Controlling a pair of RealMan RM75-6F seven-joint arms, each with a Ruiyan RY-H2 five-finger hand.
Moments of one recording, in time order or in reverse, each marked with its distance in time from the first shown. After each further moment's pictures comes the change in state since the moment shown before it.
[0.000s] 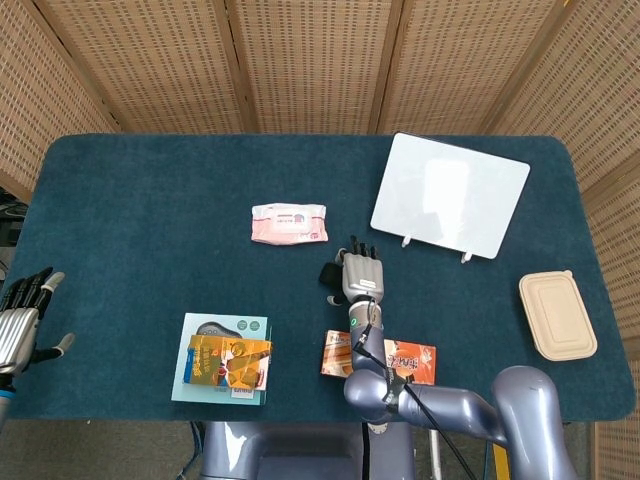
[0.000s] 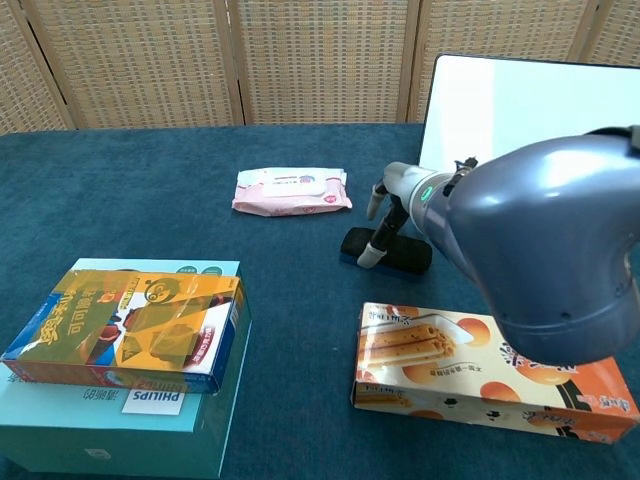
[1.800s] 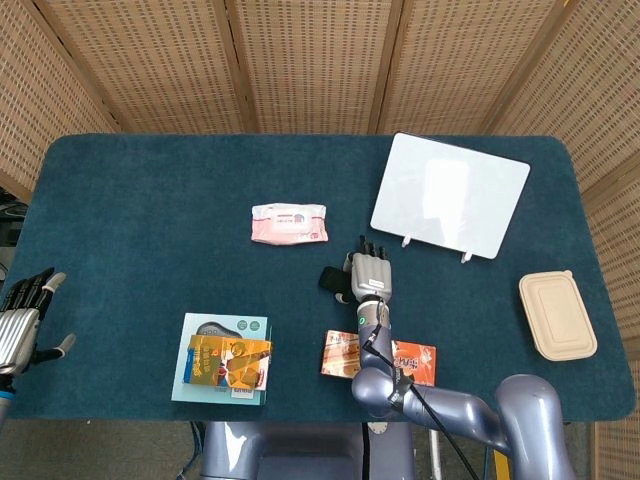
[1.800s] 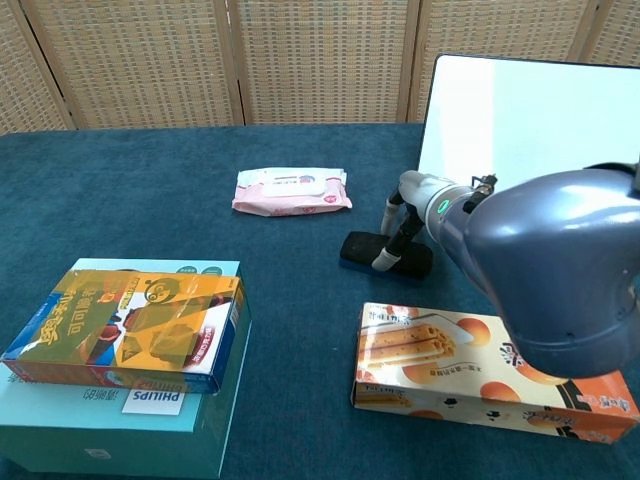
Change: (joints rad) left arm -0.002 0.012 0.006 -0.014 0.007 -0.004 -0.028; right arm -0.063 -0.030 0.002 0.078 -0.074 -0.050 0.023
